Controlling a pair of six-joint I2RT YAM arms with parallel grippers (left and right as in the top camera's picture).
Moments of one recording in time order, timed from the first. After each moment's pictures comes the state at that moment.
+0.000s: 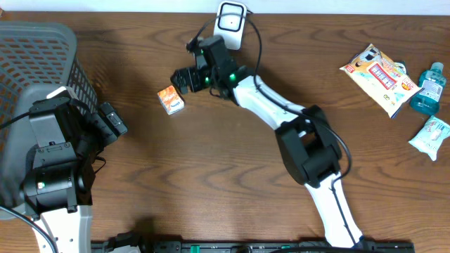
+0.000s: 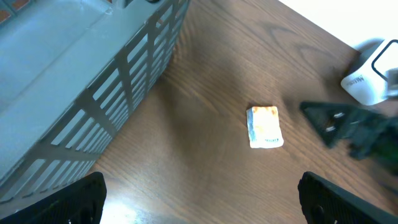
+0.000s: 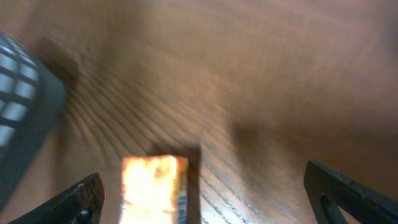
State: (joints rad) left arm 0.20 0.97 1.09 -0.90 -0.01 -0.36; right arm 0.61 2.40 1.87 -0.19 -0.34 0.34
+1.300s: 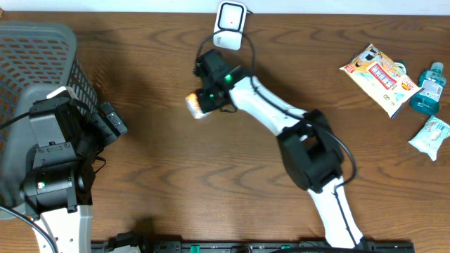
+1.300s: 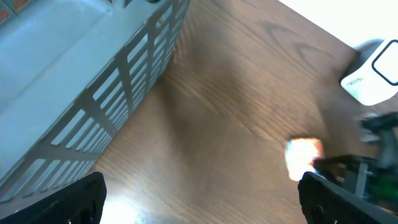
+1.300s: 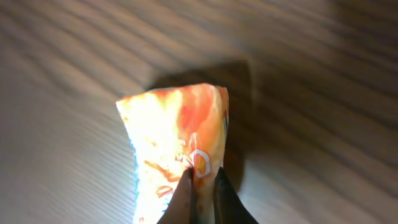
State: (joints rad) left arm 0.20 0.97 1.09 -0.90 -0.01 -0.36; right arm 0.63 2.33 1.88 -0.73 -0.15 0.26
